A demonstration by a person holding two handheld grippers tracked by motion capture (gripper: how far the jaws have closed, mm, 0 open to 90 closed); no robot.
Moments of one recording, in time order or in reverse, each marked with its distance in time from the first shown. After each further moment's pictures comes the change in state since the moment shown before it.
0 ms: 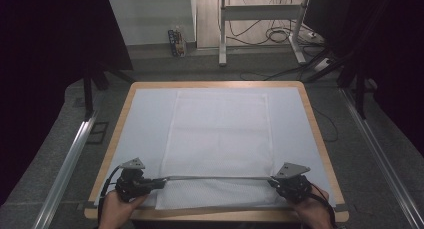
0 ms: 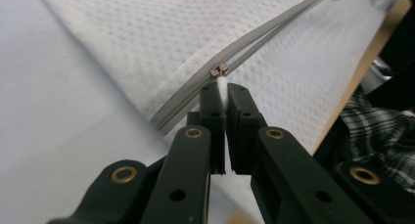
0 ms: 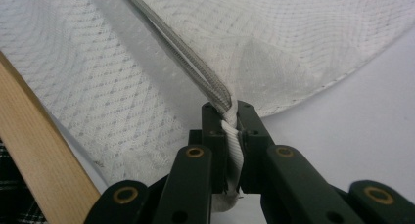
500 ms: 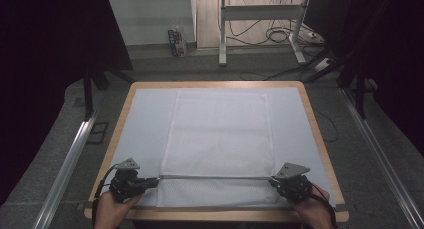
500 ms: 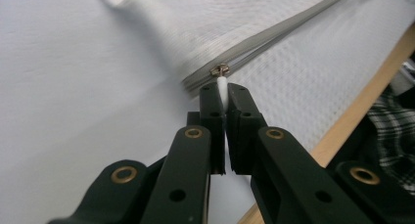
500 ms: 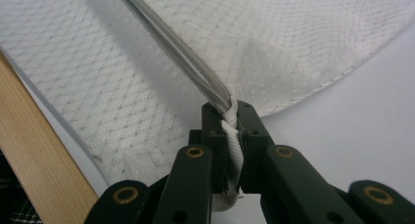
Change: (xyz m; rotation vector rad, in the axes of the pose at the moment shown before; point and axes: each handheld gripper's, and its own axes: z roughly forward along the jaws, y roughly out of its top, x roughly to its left) left arm 0.007 -0.007 -0.012 -0.008 0.081 -0.012; right arm 0.000 0.000 -0.001 0.005 -0.011 -0.003
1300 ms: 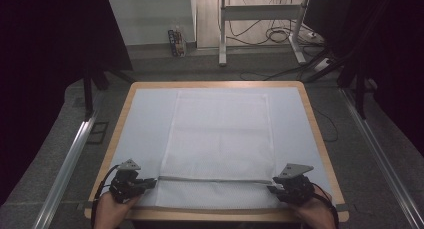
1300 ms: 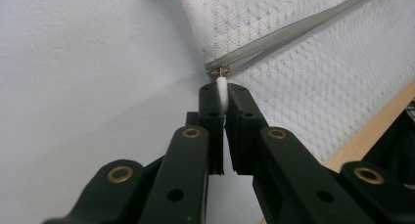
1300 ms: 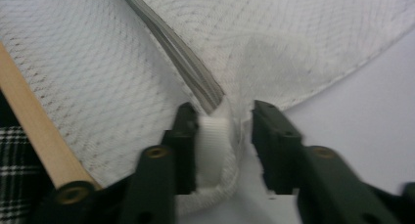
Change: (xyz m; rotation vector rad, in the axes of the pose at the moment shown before) left arm 0.002 -0.004 0.009 0.054 0.078 -0.001; right arm -0.005 -0.009 0.000 0.017 0.086 0.056
